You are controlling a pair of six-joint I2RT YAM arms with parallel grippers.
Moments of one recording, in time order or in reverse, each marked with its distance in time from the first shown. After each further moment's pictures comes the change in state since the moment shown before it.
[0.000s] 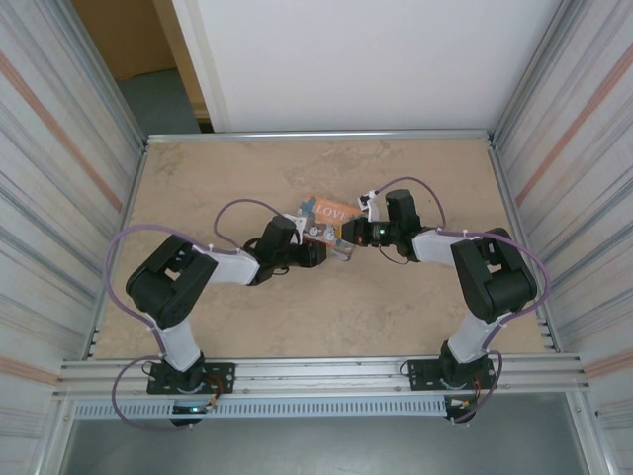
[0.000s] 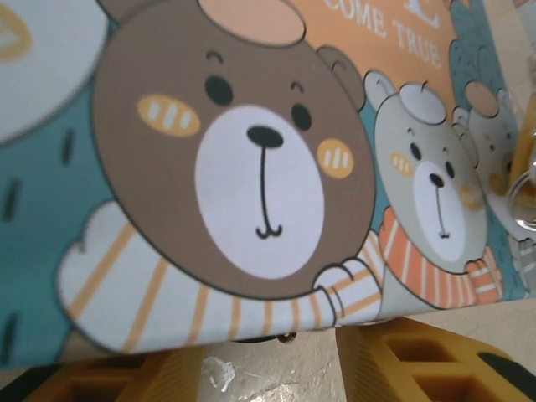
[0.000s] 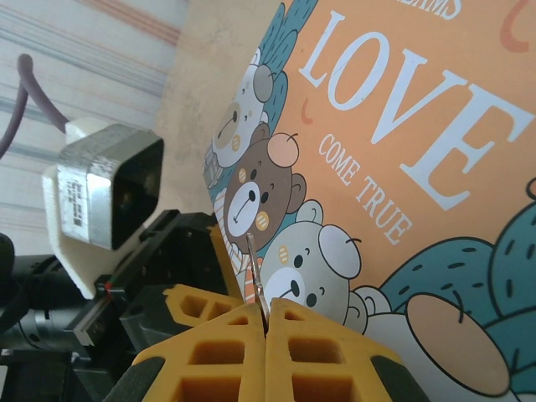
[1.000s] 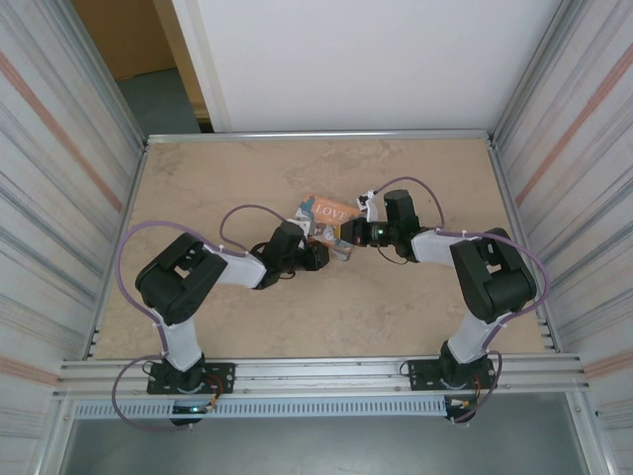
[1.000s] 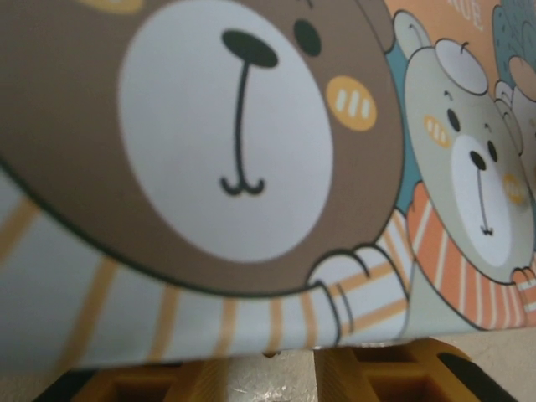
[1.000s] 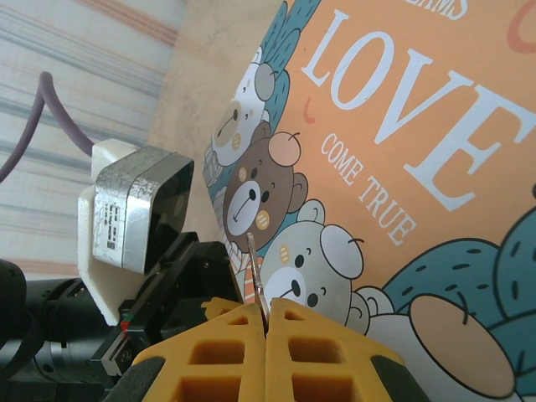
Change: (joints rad) left arm -0.047 0.041 0.003 0.039 -0.079 -0.089; right arm 0.013 0.000 0.000 0.008 0.019 0.000
